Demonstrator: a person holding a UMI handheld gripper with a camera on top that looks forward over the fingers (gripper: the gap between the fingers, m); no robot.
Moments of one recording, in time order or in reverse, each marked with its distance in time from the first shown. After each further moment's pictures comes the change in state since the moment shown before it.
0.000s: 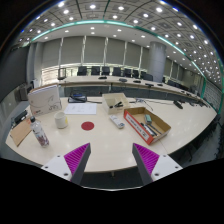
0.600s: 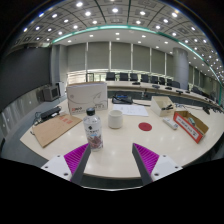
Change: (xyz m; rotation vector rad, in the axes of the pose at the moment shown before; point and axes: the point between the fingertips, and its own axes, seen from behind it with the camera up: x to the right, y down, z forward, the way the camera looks) arm -0.289 0.041 0.015 0.090 -0.271 -0.051
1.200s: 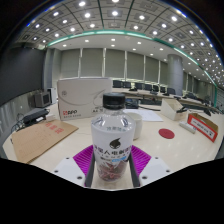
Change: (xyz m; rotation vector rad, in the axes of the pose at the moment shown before) arm -0.067 0.001 0.192 0.114 0.099 0.005
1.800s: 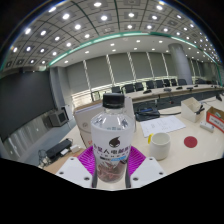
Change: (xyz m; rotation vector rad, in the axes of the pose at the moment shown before) arm -0.083 -0.115 0.012 0.049 -0.199 0.210
